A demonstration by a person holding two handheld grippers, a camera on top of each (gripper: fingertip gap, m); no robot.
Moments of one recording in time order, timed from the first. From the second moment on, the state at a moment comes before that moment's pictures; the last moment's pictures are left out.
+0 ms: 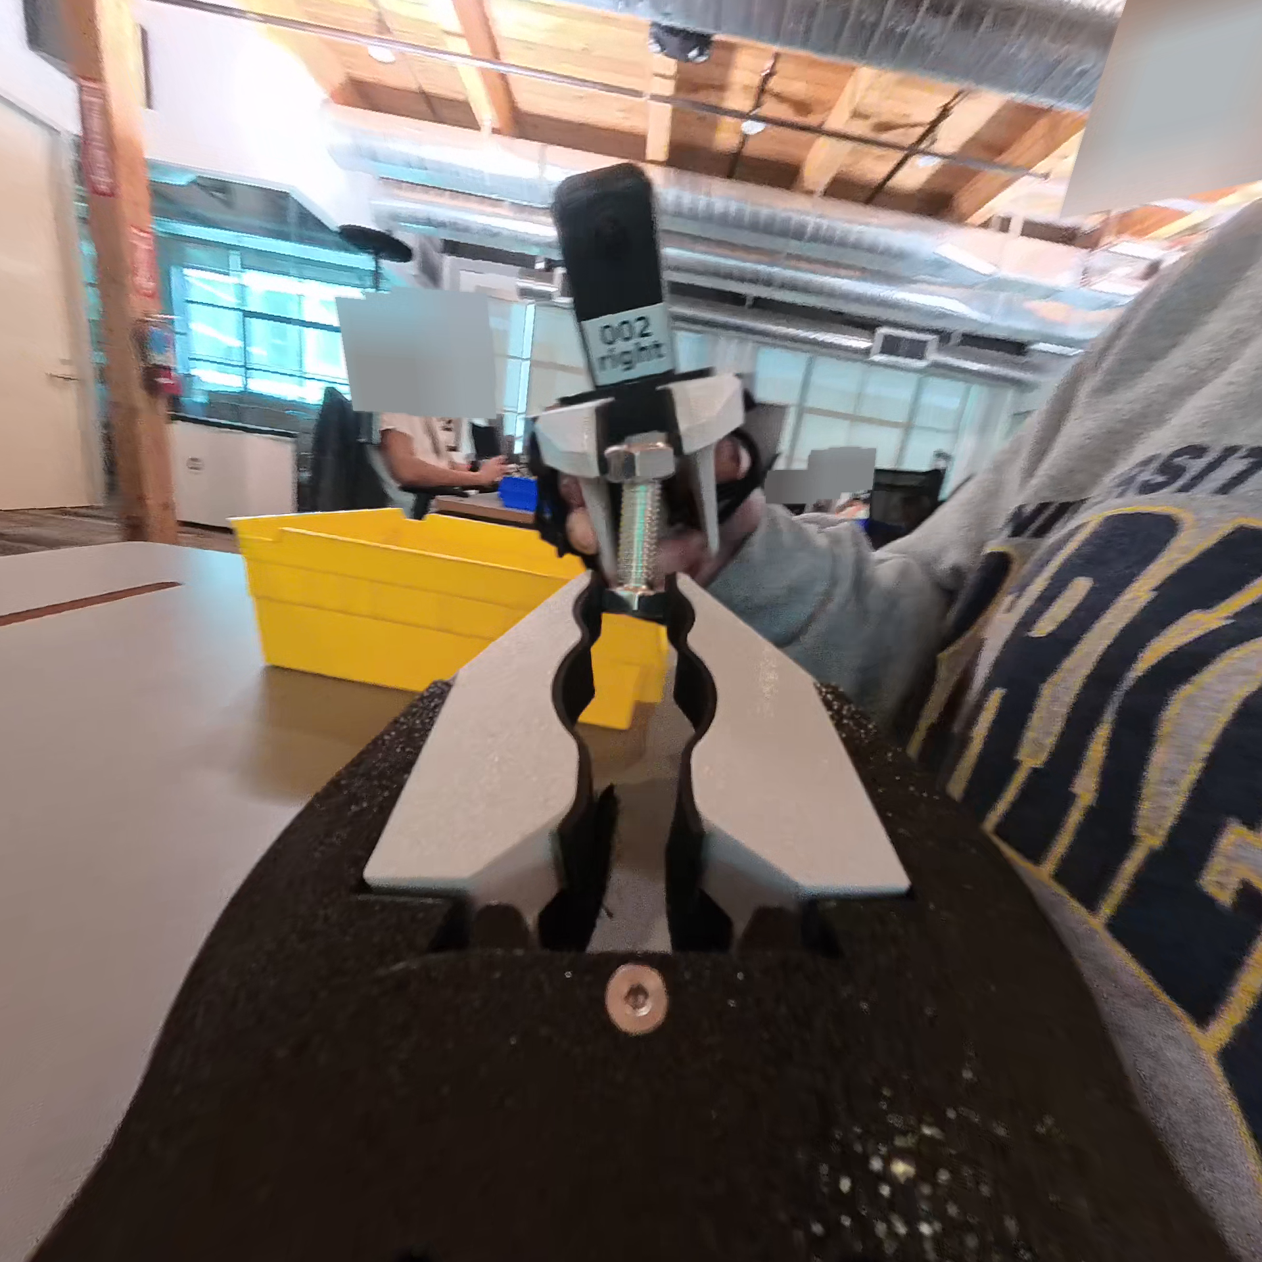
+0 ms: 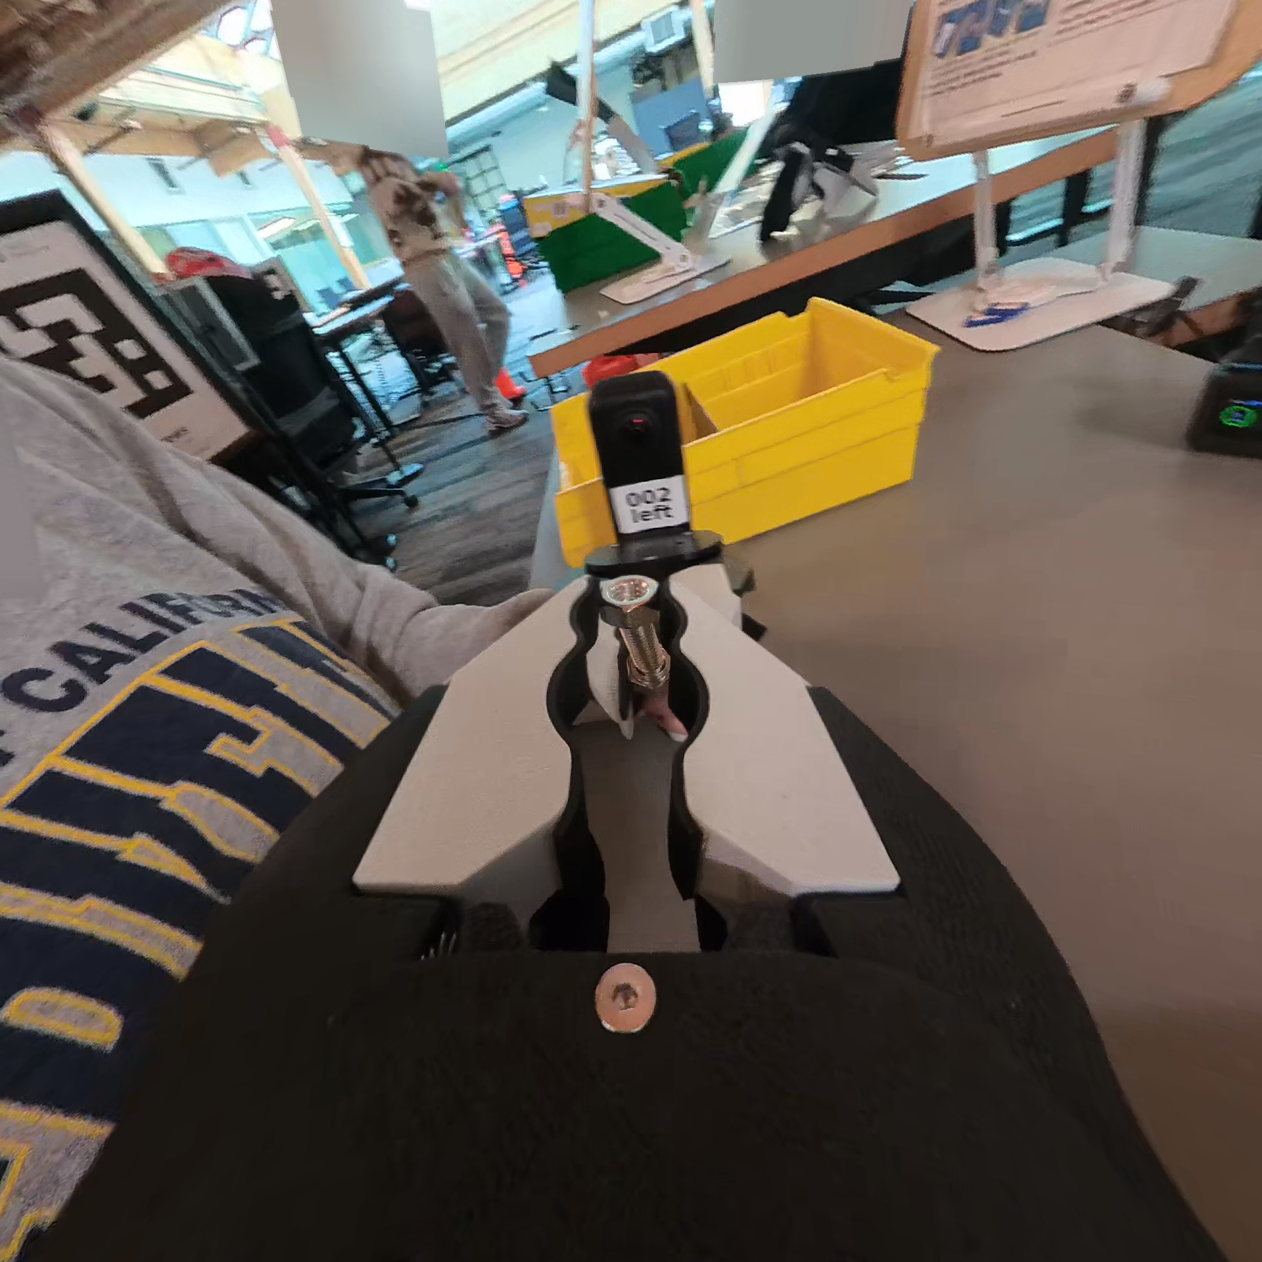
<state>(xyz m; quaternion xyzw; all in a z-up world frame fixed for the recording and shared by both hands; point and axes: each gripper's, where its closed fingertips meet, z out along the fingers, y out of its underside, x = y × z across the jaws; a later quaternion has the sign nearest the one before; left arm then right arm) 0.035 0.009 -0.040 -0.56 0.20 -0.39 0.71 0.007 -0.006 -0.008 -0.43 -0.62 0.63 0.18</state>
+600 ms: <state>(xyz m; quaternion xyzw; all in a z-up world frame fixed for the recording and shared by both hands) 0.013 0.027 -0.047 -0.59 0.14 -0.29 0.74 -0.012 0.016 -0.012 -0.55 -0.45 0.58 0.40</state>
